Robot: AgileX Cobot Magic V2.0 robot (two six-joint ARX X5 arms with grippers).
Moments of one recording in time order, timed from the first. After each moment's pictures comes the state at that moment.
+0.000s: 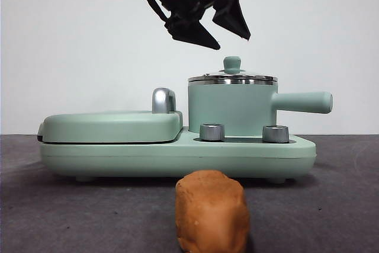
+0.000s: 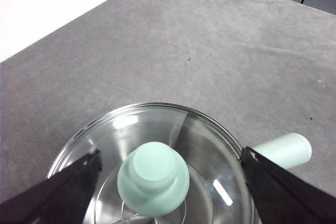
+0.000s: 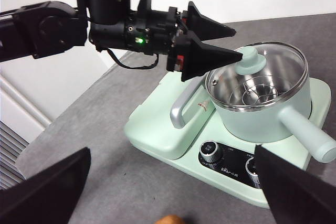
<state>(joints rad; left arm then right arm) -0.61 1.90 1.67 -0.24 0.31 0.17 0.01 0.57 0.89 -0.65 -0.77 0.23</state>
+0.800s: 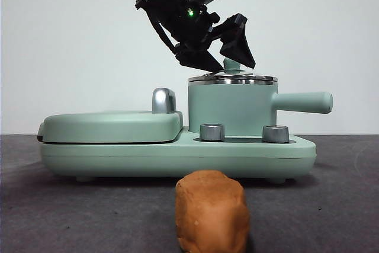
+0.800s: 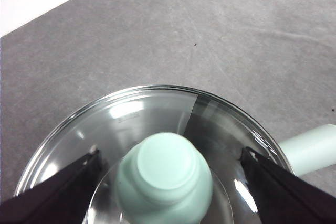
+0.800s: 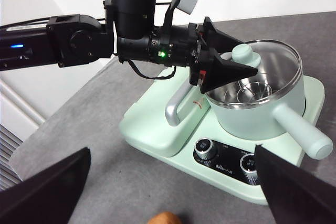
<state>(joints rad) -0.61 2.00 1.67 -0.16 0.31 0.17 0.01 0.57 0.89 -0.66 -0.76 0.22</state>
